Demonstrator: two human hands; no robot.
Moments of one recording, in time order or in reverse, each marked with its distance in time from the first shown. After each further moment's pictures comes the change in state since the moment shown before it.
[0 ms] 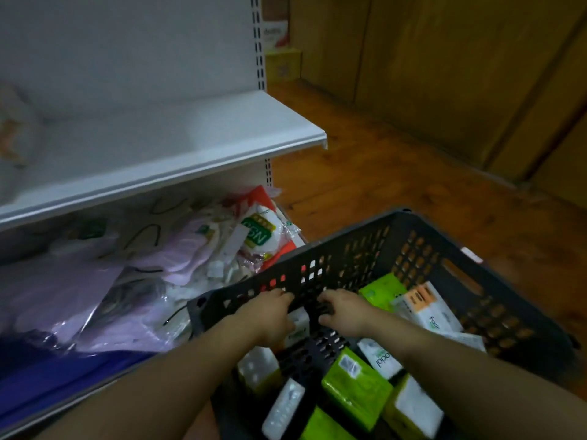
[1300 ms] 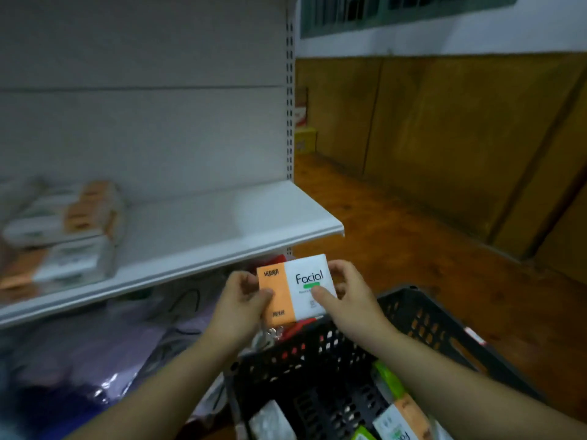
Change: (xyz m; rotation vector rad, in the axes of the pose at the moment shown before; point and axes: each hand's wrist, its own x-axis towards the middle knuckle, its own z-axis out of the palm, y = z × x) left_hand -0.094 -0.012 -0.124 -1.309 0.836 -0.054; right_hand -0.061 -0.114 -0.132 0.786 0.571 -0.266
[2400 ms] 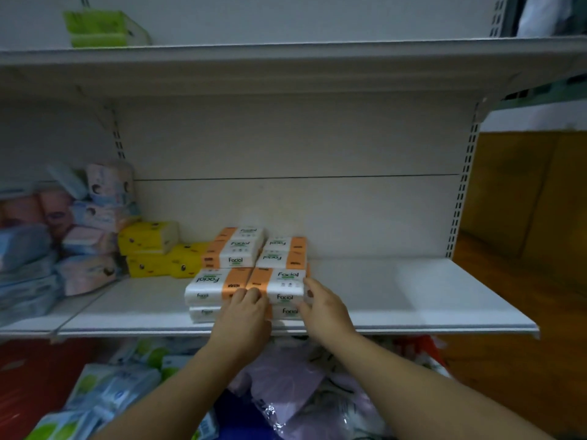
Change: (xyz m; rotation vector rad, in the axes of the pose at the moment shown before) left_hand -0.023 0.059 -0.268 1.498 0.268 0.239; right_hand 0.027 -0.174 0.255 -0.291 -0.299 -0.379
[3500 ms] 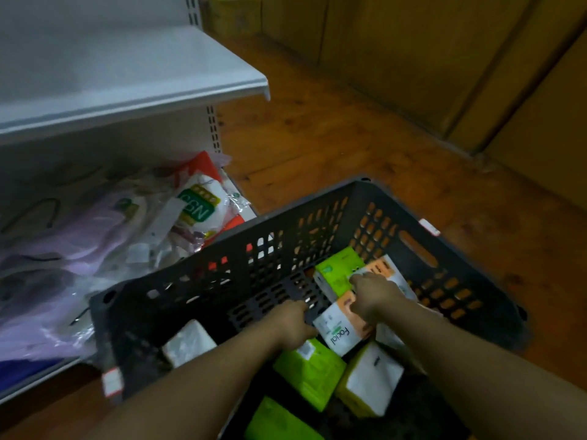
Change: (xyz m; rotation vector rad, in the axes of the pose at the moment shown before) left_hand -0.108 0.434 0.298 -0.504 -1.093 0.462; right_hand -0.311 0.426 -0.153 -0.654 -0.565 0.943
